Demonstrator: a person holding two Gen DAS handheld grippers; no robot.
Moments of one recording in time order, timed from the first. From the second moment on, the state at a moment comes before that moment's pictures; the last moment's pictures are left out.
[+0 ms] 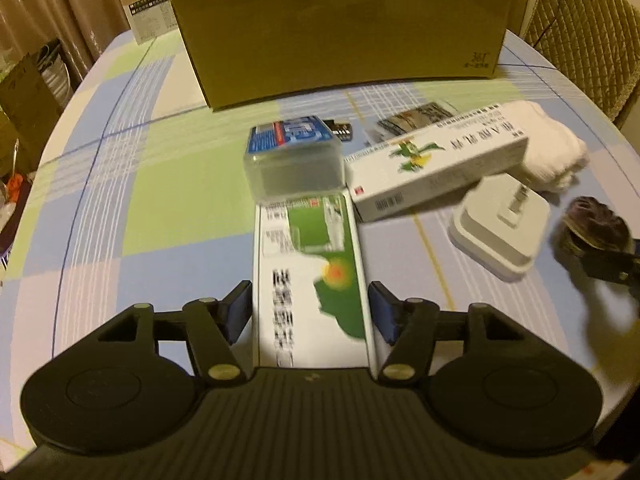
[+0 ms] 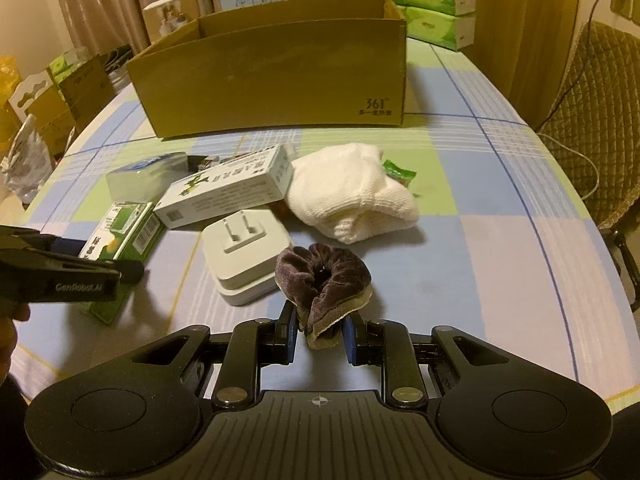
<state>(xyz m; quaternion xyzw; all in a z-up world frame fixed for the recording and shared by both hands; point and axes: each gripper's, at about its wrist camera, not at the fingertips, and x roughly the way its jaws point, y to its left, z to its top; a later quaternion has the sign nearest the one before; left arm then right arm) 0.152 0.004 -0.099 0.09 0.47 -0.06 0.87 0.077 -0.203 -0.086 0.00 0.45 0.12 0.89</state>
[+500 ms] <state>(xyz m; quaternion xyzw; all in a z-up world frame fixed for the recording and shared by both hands) 0.117 0.006 -0.080 0.06 0.48 -0.05 0.87 0.064 -0.200 -0.062 0.01 0.43 0.13 0.90</state>
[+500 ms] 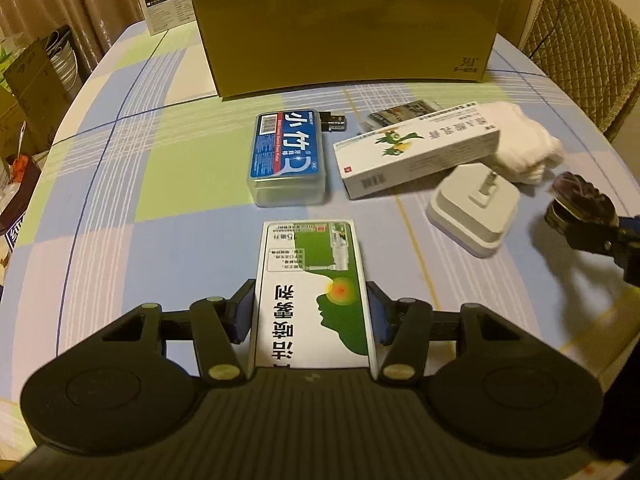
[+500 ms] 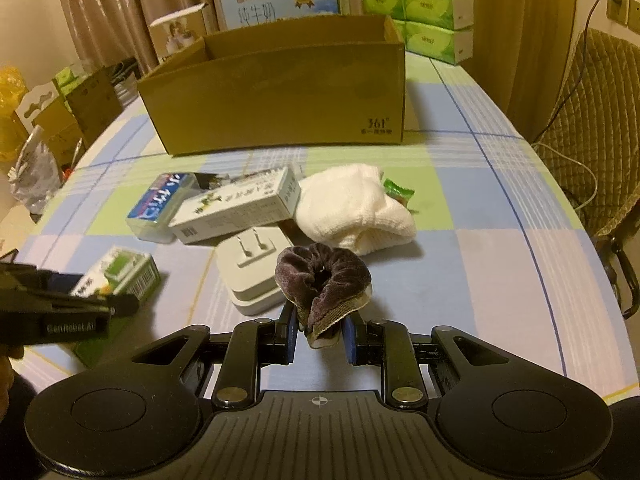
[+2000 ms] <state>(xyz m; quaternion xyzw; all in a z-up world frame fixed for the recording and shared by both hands) 0.380 -0.026 0.041 0.06 0.36 -0.10 0.92 0.340 -0.184 0.020 0.04 0.38 0.15 0.91</state>
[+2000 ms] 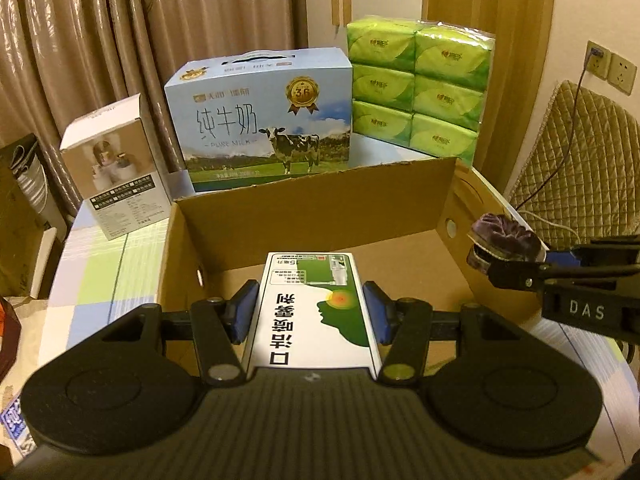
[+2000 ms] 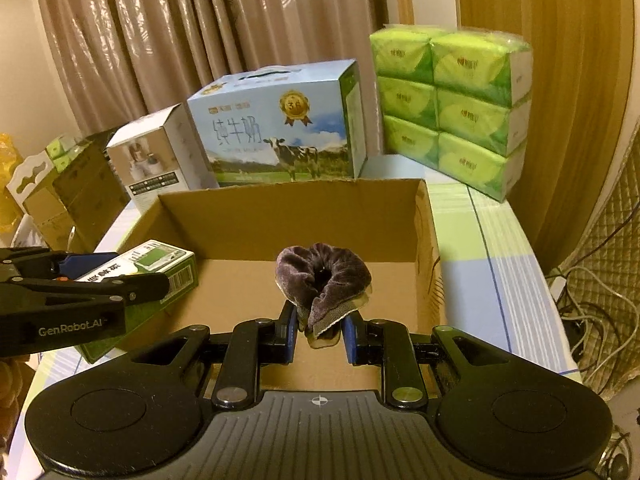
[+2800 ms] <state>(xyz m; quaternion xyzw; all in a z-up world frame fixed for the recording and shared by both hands) 0.267 0.017 0.065 0.00 0.31 -0.06 0.95 0.210 -0.228 0.053 0.11 0.32 0.15 0.93</state>
